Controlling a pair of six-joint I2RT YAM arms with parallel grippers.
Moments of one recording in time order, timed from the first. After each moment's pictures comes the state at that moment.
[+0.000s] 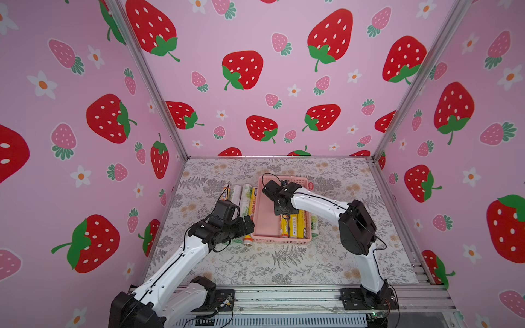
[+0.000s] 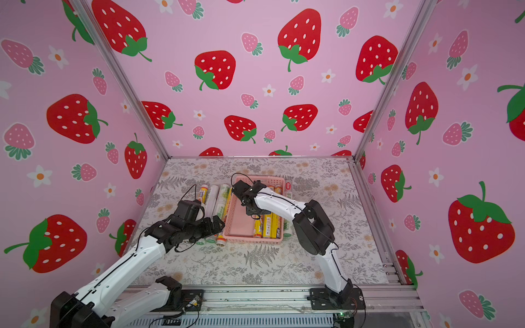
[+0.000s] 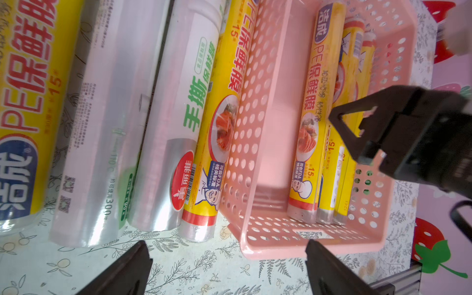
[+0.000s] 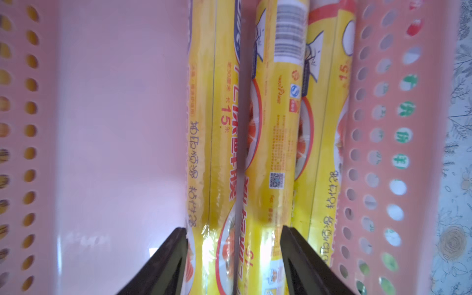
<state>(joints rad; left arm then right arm) -0.39 1.02 0.74 -0.69 0.15 -0.67 0.82 2.09 1.76 -1.00 0.41 0.78</state>
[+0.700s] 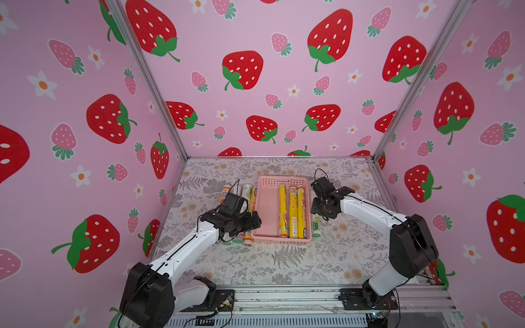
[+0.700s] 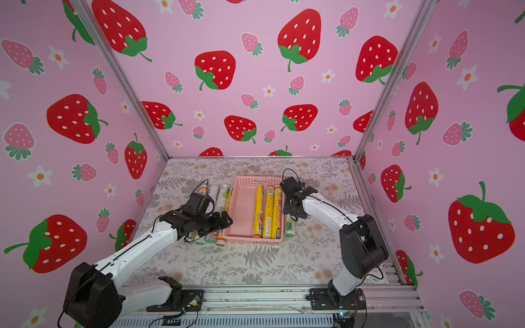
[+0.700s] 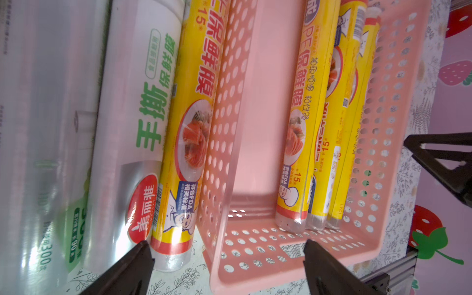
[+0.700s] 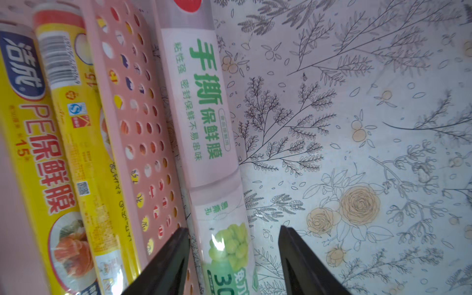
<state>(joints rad) -0.43 1.22 0.83 -0.64 0.19 -0.65 0.49 1.65 1.17 -0.76 0.22 0.72</state>
